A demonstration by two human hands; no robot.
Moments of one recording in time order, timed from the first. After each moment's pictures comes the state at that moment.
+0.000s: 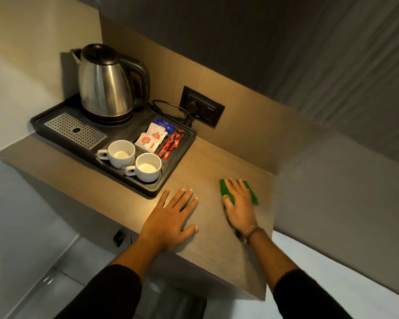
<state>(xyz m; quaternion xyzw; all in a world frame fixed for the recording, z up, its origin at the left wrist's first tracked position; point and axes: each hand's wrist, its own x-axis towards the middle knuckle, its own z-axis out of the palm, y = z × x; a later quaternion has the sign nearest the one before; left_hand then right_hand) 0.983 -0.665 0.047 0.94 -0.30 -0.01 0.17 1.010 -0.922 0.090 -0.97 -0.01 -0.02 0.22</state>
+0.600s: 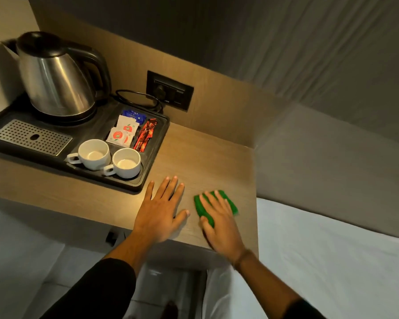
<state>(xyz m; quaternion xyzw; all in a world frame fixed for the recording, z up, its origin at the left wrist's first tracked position) 0.984 -0.666 0.043 0.94 -0.30 -0.01 0.14 0.890 -0.879 0.066 -0.98 -0.01 -0.02 0.20</state>
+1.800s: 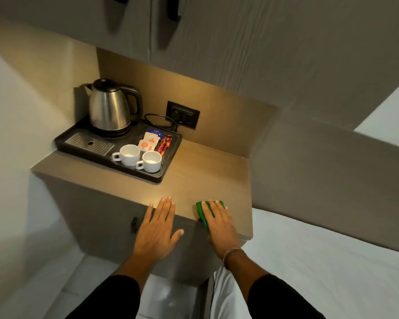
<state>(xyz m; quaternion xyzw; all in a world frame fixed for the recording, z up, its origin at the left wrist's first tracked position) 0.842 -0.598 0.089 0.97 -0.25 0.00 0.07 0.806 -0.821 0.108 -1.00 -0.02 -0.06 0.04</state>
